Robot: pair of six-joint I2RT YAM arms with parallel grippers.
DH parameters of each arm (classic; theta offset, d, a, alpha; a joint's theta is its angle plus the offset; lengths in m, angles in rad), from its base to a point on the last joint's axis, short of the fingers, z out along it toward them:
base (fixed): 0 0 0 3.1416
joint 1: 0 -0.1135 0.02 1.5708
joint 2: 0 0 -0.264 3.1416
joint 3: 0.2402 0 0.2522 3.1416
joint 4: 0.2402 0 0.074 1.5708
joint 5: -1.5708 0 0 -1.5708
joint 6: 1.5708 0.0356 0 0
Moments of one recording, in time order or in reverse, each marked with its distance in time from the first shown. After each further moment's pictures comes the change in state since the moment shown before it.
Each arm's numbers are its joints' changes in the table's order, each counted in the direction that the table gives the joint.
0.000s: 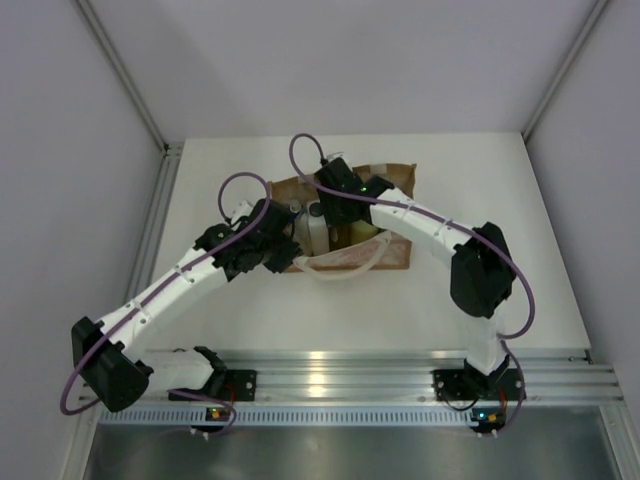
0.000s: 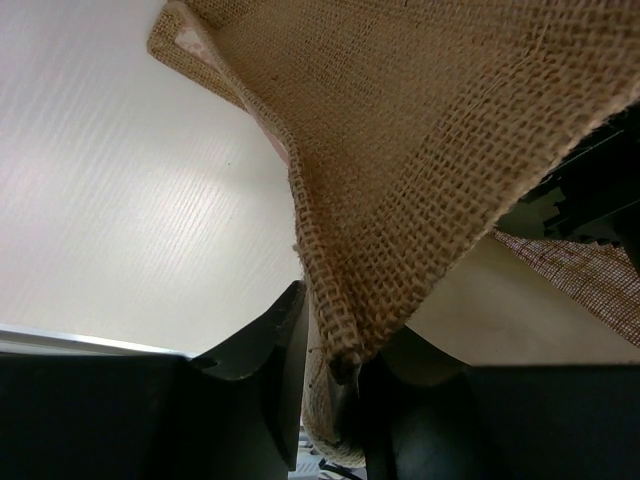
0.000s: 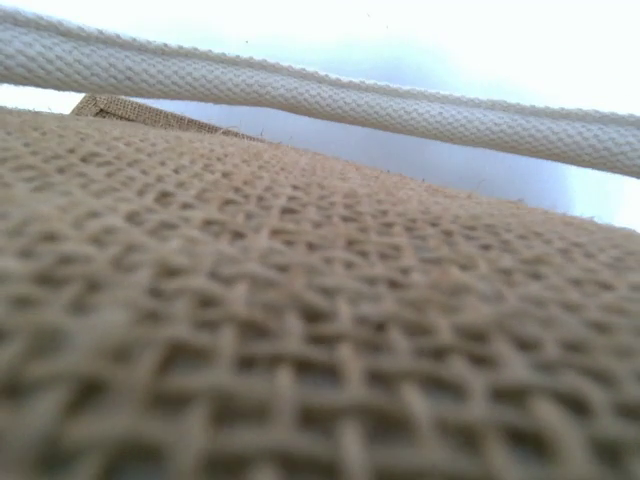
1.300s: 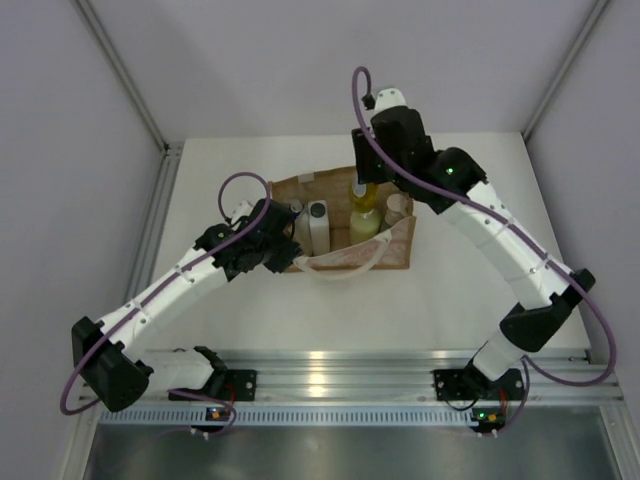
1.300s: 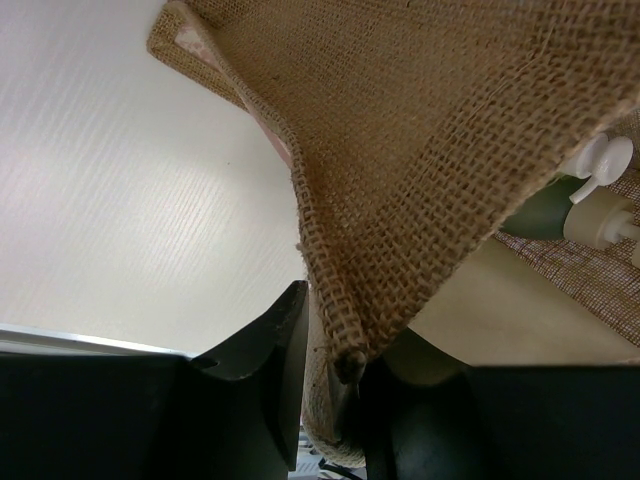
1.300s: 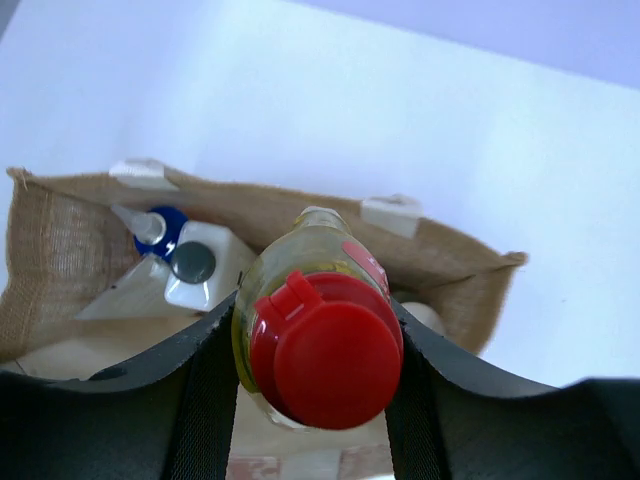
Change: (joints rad) left arm 0.000 0.000 0.000 0.000 0.000 -0.001; right arm 0.009 -0.328 0.235 0.184 -0.084 -0.119
